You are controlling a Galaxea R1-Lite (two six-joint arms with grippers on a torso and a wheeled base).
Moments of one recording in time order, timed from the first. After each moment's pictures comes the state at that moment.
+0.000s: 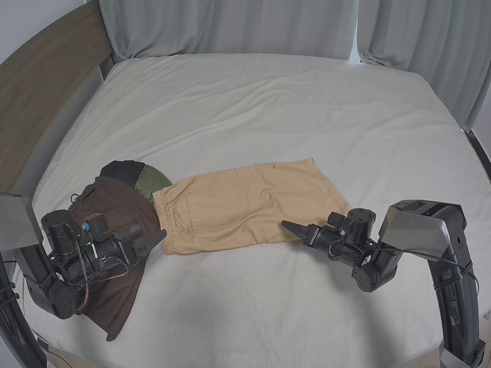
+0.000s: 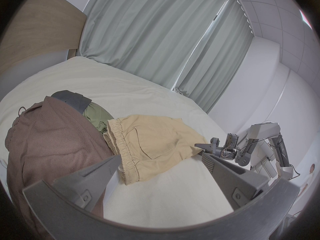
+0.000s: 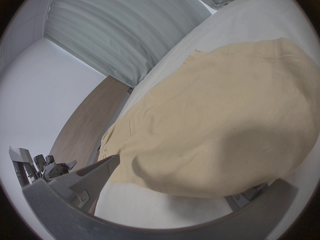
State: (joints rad) left arm -0.07 2.04 -0.28 -1.55 -0.53 -0.23; right arm 0.35 2.60 -1.01 -1.37 0.35 0.65
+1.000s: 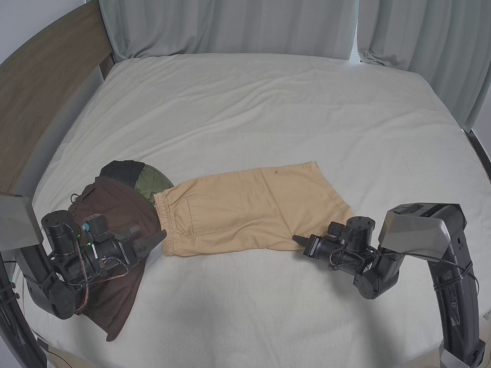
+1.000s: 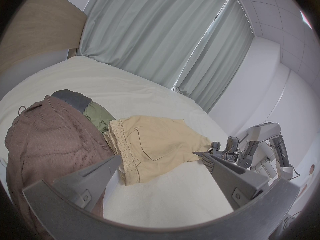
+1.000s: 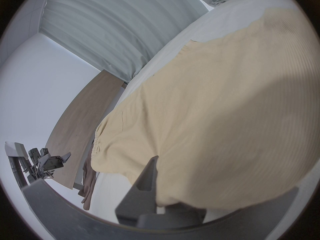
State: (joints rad) left arm -0.07 2.04 -0.28 -1.55 -0.53 -0.24; right arm 0.36 2.59 -0.93 -1.38 0.32 0.62
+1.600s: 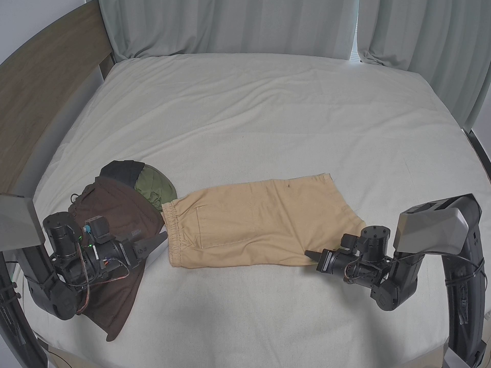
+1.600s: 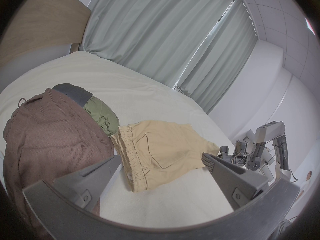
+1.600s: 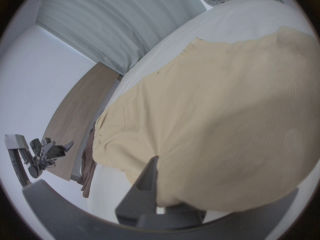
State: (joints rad) left arm -0.07 2.05 -0.28 -1.55 -0.53 -0.27; right arm 0.36 2.48 -0.66 -1.44 0.30 0.57
